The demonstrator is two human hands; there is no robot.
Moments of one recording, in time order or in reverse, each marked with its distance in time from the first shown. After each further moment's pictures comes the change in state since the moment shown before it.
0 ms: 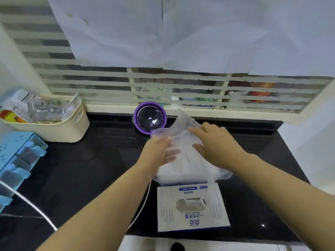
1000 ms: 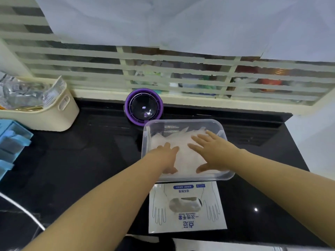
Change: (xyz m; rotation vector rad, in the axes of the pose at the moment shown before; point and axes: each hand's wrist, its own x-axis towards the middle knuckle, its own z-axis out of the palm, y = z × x) left_hand 0.070 -0.046 0.015 1.730 -0.398 0.114; right_hand 0.029 0.050 0.080 -0.340 -0.438 -0.308
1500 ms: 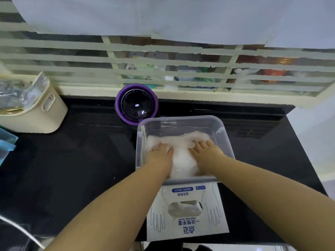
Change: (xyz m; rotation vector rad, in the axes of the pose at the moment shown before) left_hand 0.035 -0.004 0.026 0.179 -0.069 -0.093; right_hand 0.040 -0.017 0.029 -0.001 -0.335 0.168
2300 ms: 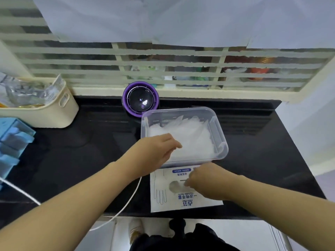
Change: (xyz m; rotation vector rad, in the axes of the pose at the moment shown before) left_hand -0.119 -0.024 -0.012 -0.223 0.748 0.573; right_hand -0.116 -0.053 0.015 0.157 0.296 -0.423
